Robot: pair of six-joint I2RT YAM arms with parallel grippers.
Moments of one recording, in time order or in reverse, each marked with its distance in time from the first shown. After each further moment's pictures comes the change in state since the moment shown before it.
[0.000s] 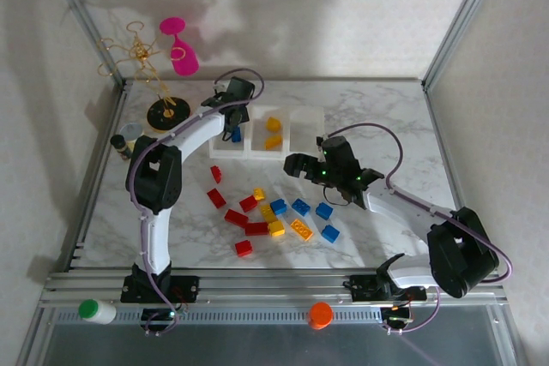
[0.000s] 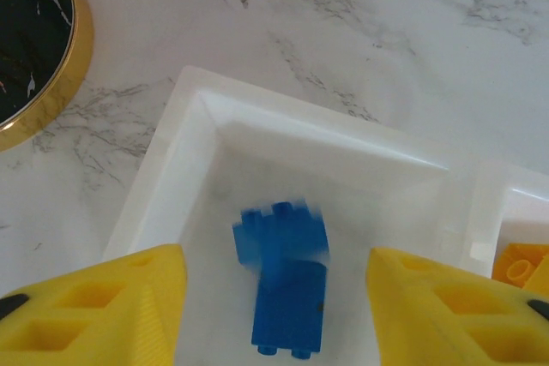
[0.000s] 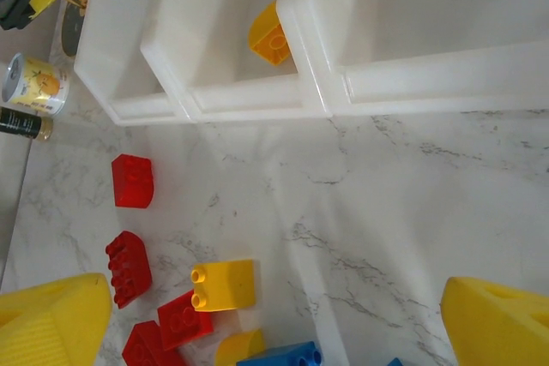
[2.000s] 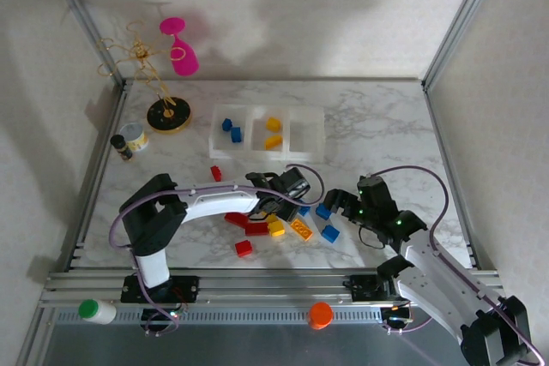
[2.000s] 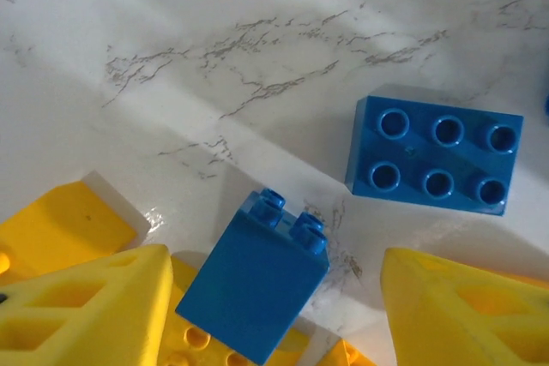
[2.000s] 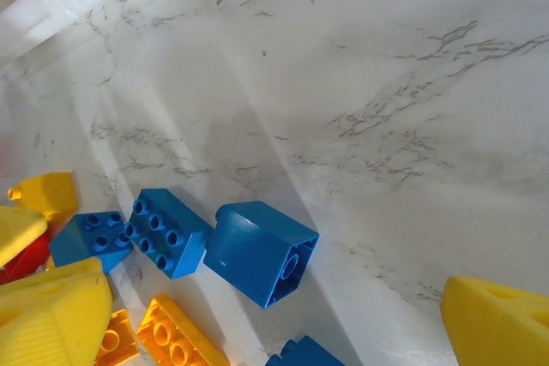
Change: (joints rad) left arm -0.600 -0.262 -0.513 -0.008 0.217 0.164; right arm -0.100 -0.568 -0.326 -0.420 0.120 0.074
